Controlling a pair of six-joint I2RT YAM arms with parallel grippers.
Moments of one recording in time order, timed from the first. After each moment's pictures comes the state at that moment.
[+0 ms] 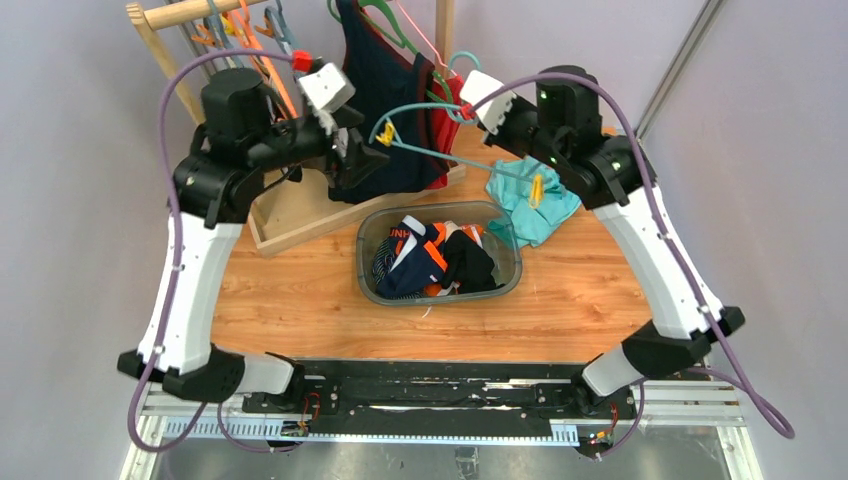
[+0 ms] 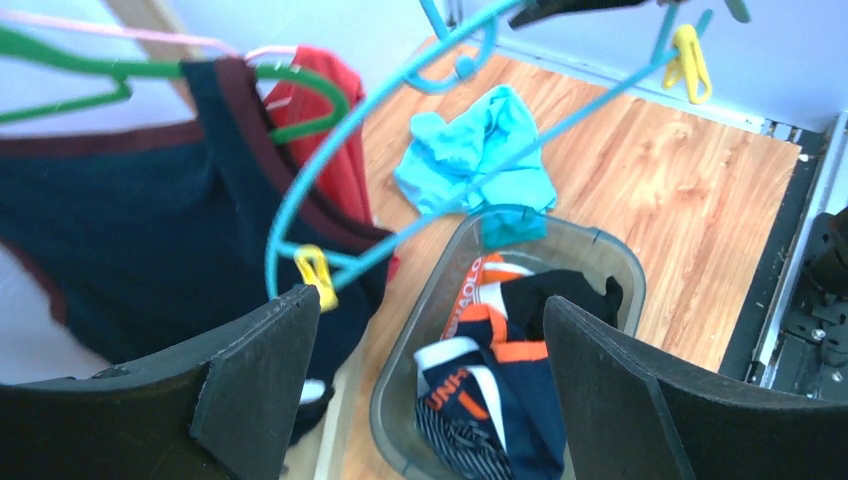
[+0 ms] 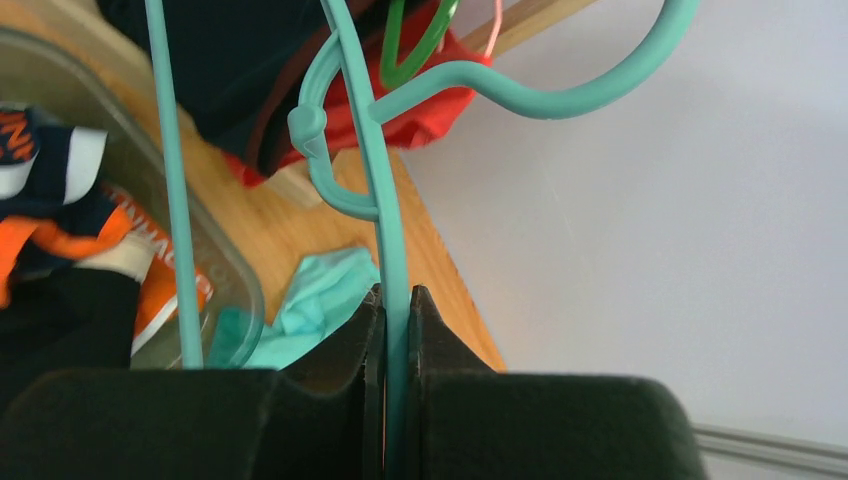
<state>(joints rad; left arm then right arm) -0.30 1.29 1.90 -0.83 0.61 0.29 0.61 1.55 2.05 -0.83 0.03 -0.76</state>
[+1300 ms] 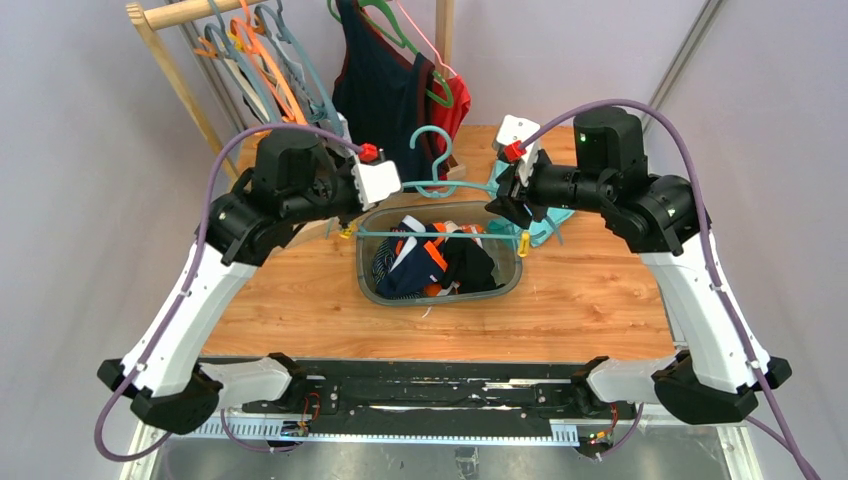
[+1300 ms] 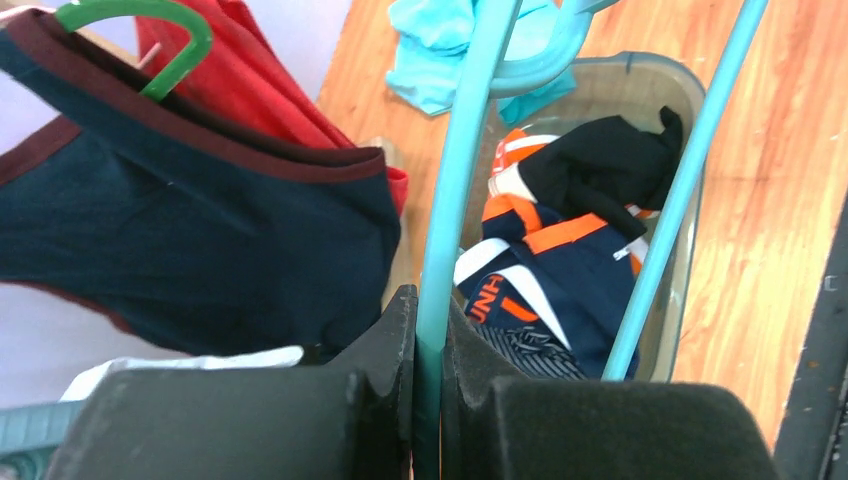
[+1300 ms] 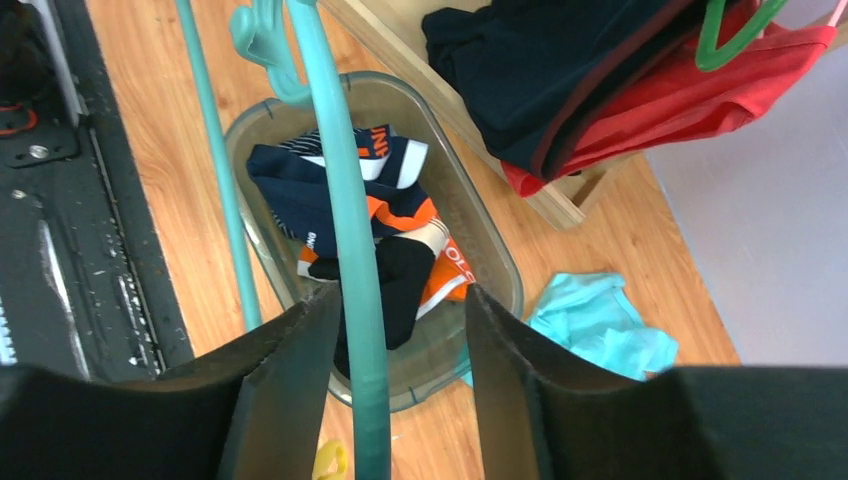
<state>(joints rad) -0.59 1.21 1.63 -0.86 0.37 0.68 0.61 1.28 1.86 -1.06 -0.40 -0.51</state>
